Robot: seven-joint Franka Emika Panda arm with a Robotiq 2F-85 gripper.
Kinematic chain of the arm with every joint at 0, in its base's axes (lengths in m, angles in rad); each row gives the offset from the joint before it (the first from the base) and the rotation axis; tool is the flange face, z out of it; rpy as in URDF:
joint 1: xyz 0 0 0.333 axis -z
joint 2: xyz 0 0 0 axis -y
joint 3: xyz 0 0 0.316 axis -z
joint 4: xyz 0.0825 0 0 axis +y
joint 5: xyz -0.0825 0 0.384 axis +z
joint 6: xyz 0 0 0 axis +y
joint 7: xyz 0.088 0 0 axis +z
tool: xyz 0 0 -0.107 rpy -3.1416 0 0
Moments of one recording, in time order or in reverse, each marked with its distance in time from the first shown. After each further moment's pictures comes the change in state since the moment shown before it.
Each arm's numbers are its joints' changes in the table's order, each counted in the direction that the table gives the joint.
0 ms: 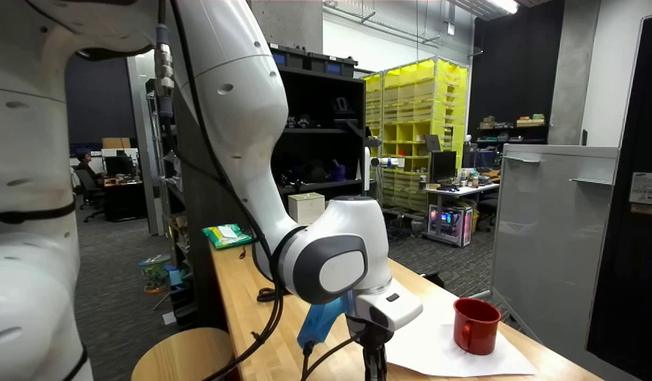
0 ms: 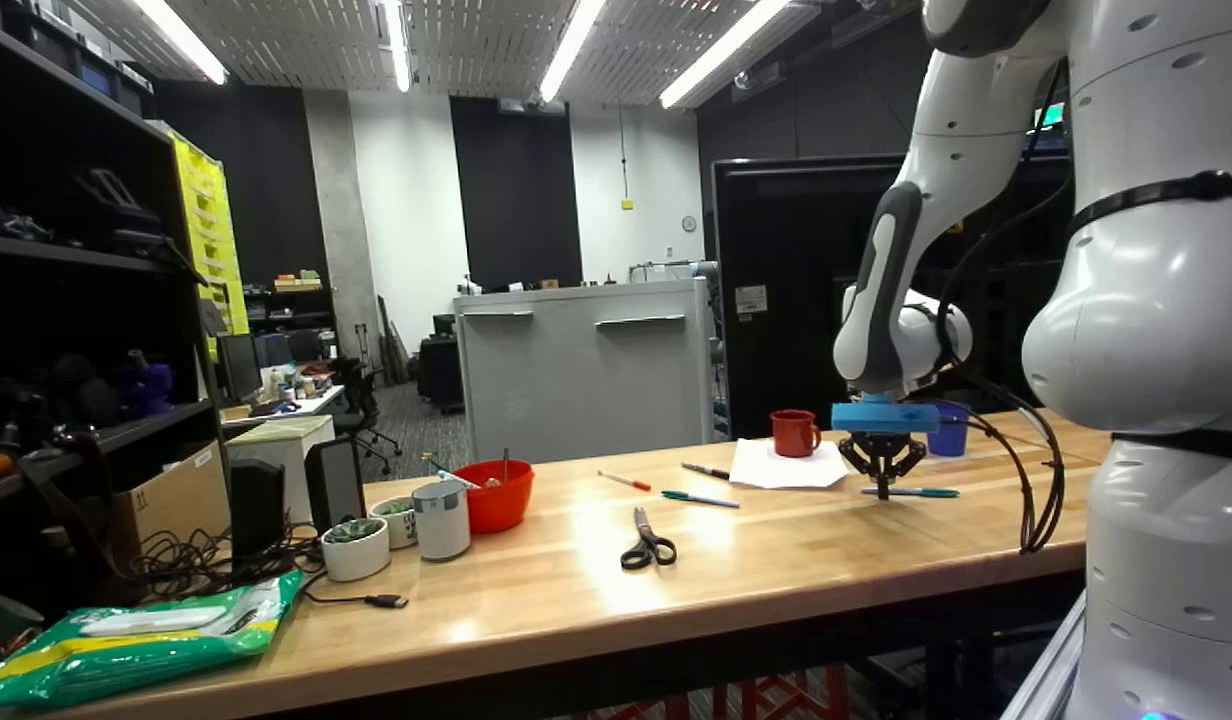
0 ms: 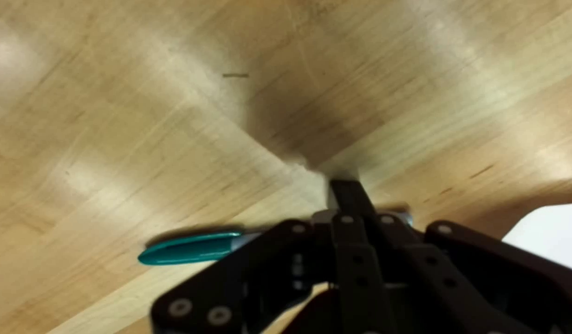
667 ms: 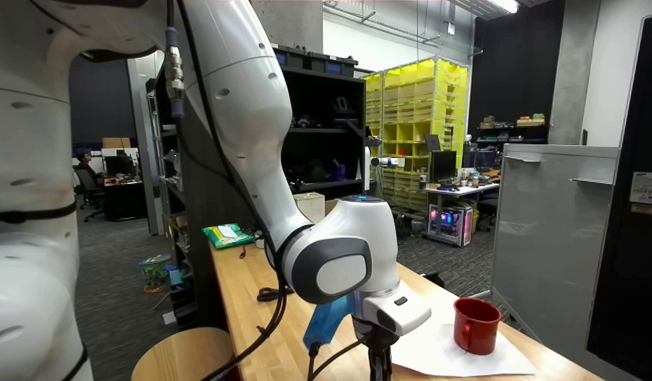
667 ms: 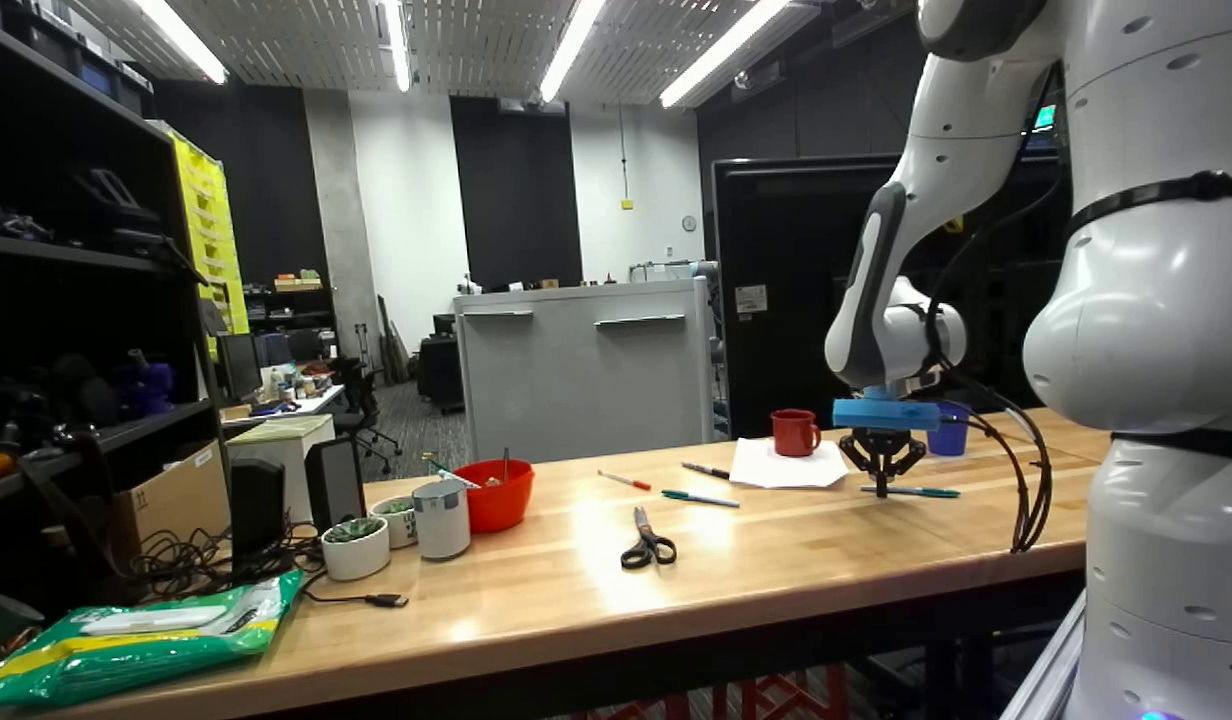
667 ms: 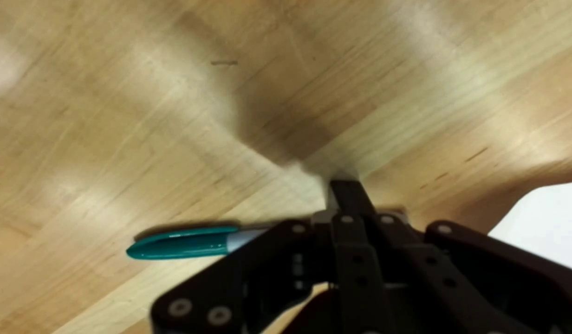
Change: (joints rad) arm -0.008 -0.016 0.003 -0.019 0.174 0.002 0.137
